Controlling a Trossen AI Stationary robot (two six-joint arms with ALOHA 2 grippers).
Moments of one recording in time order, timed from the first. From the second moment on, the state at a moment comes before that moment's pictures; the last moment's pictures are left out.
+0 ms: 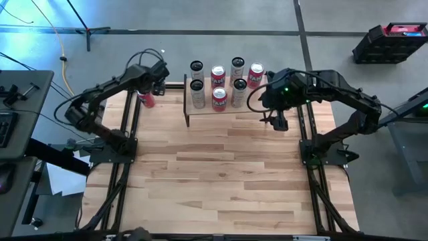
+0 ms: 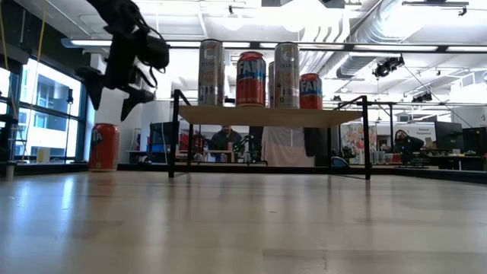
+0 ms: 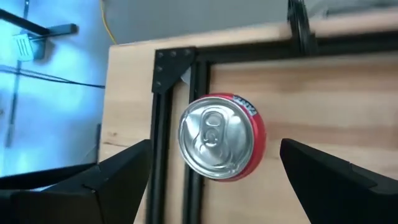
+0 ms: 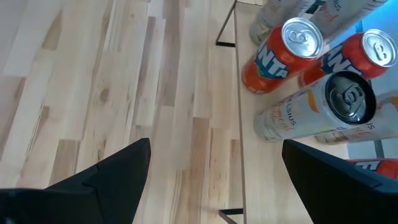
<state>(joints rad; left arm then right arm) 0.87 1.46 1.15 -1.13 -0.60 -0.65 -0.15 1.38 1.85 -1.38 0.02 -0.29</state>
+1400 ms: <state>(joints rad) 0.85 1.20 0.49 -0.23 -0.82 -0.95 -0.10 1.38 1.85 -1.41 0.01 -0.26</state>
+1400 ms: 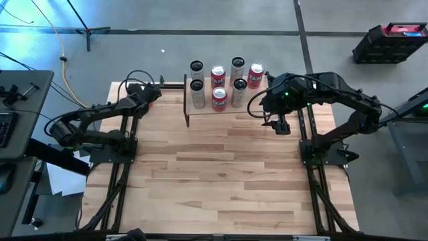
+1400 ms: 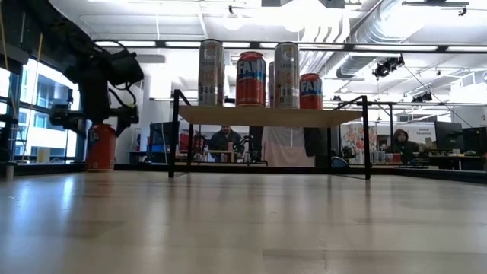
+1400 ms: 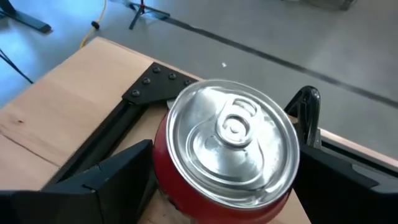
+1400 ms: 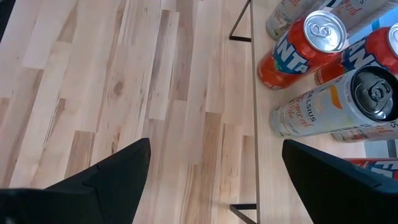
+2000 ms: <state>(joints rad) 0.82 1.37 0.45 -0.06 -0.94 -0.99 -0.10 1.38 1.85 -1.42 0.01 -0.24</state>
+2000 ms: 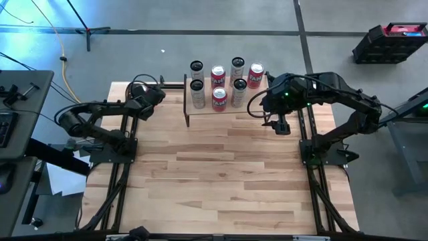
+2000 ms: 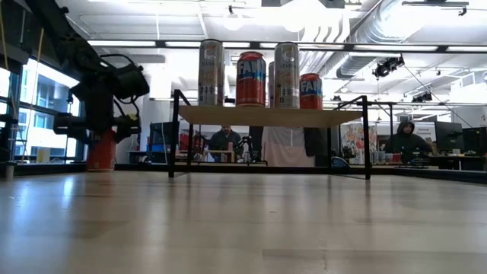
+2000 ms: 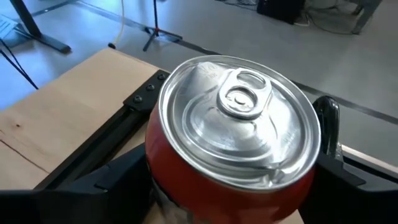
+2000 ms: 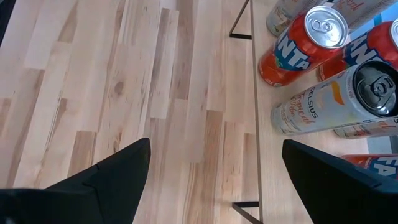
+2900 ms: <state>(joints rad) 0.32 0.90 0.45 -0.50 -0.67 -0.73 0.00 1.38 1.85 -1.42 -0.01 -0.16</state>
